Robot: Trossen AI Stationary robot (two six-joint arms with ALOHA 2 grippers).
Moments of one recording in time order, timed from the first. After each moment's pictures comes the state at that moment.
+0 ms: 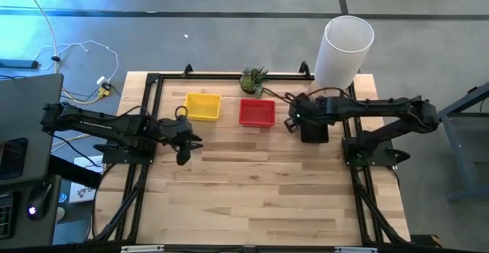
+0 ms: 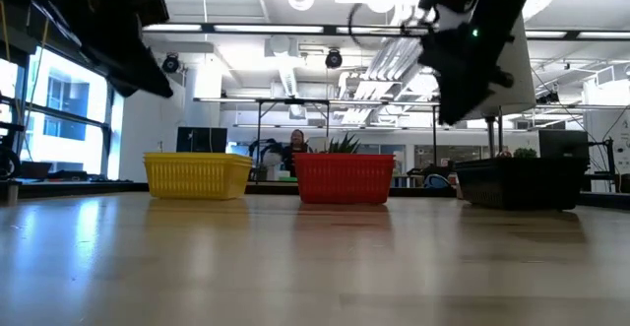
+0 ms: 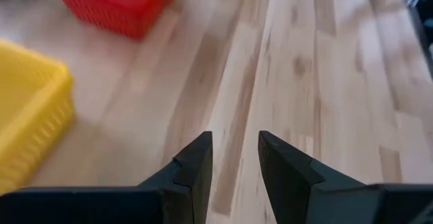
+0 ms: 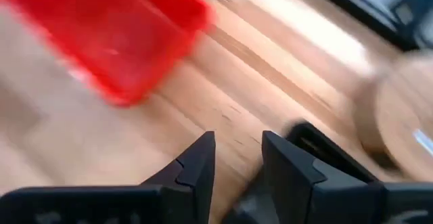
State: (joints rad) left arm 0.03 0.79 0.47 -0.37 -0.11 -0.37; right arm -0.18 1.30 0.92 -0.78 0.42 0.64
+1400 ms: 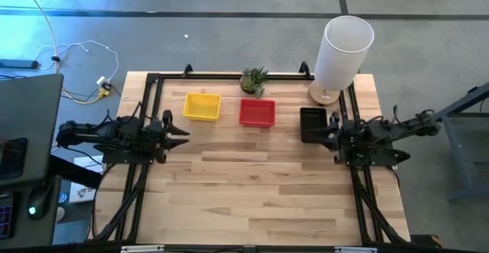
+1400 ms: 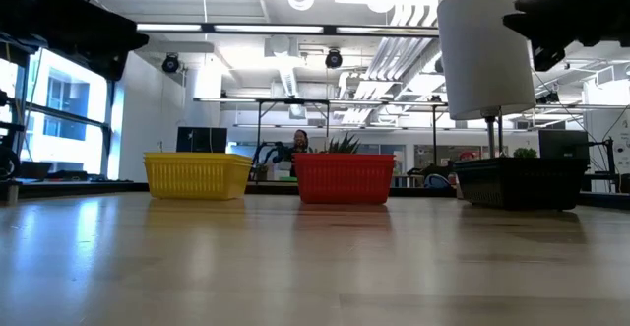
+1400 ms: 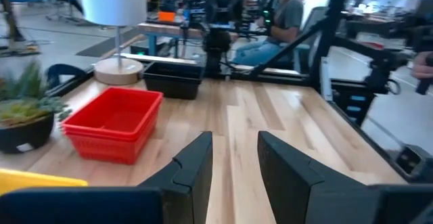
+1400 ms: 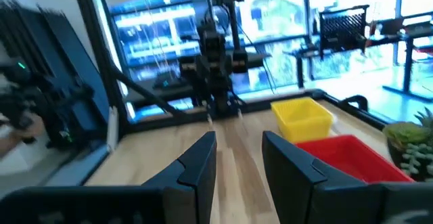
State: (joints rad) left arm 0.03 0.04 0.16 -0.22 -0.08 -0.12; right arm 0.30 0.07 0.15 0.00 0.35 0.13
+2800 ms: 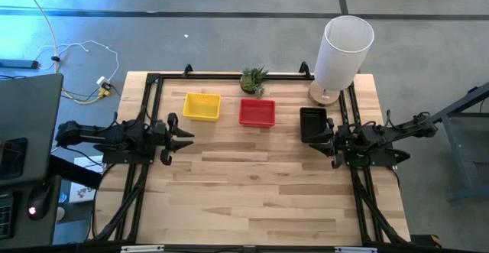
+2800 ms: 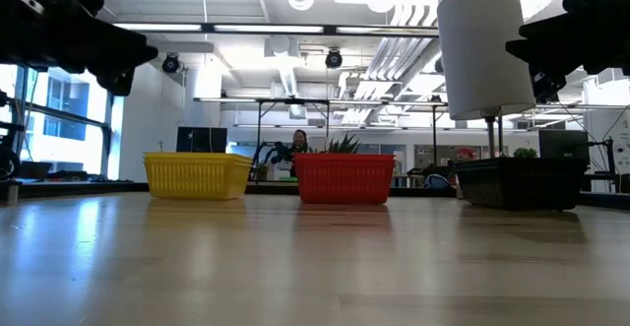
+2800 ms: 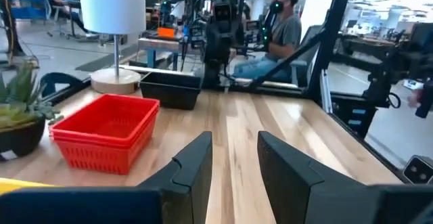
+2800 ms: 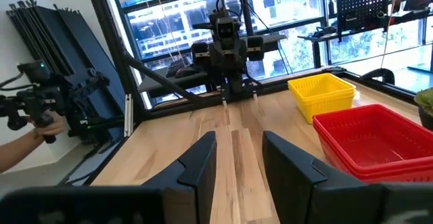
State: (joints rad) left arm 0.03 0.05 0.01 0.02 -0.08 -0.12; right arm 0.30 0.01 0.01 0.06 0.28 0.20
